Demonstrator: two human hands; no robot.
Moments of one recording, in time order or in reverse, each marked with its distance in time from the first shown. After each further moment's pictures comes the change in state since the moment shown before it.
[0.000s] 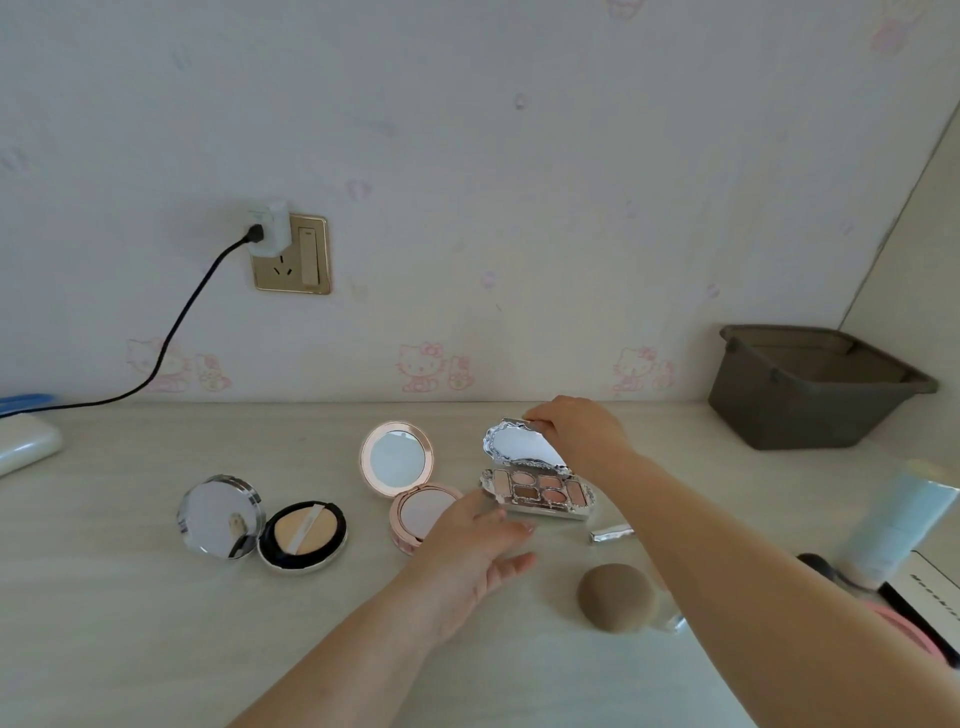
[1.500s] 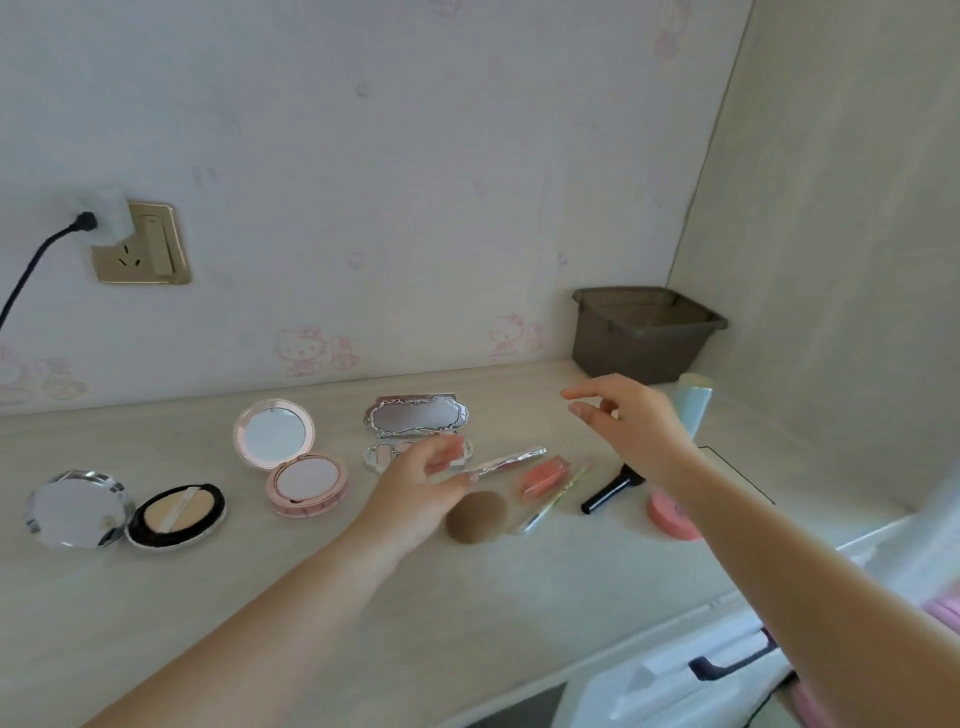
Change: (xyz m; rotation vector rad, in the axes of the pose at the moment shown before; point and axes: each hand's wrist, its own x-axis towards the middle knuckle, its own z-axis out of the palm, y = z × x) left_hand -0.020 -0.010 0.065 0.704 0.020 0.274; right_hand -0.171 0.095 -0.070 0.417 0.307 0.200
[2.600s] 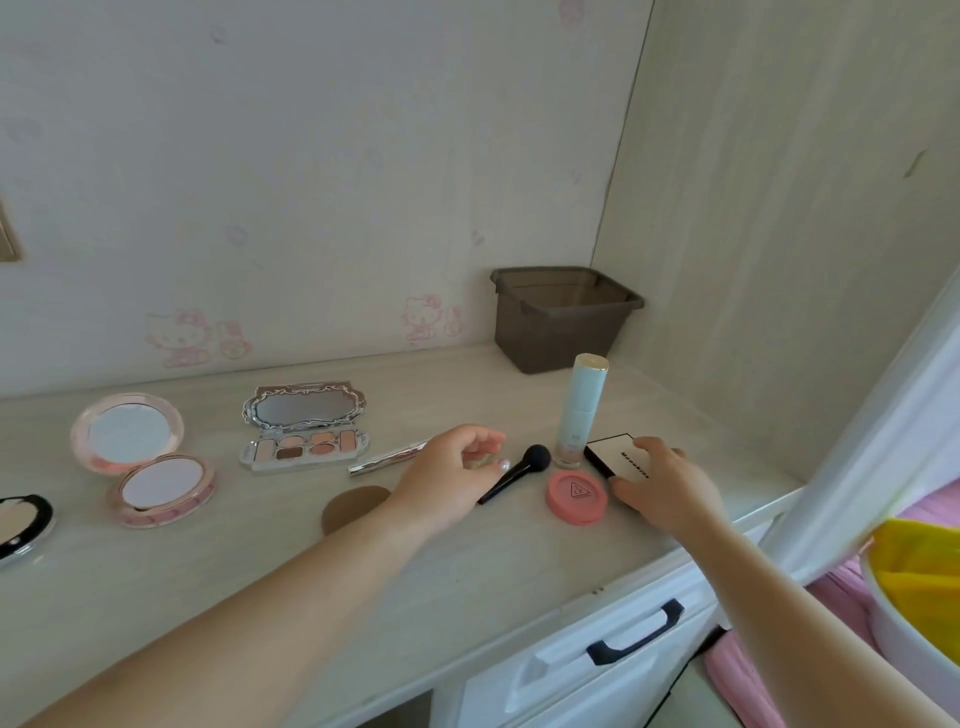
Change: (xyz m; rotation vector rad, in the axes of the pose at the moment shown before) left_hand 0.033 0.020 0.128 0.119 -0.177 0.129; right_hand -0.057 0.140 -0.047 -0.336 -0.044 0.563
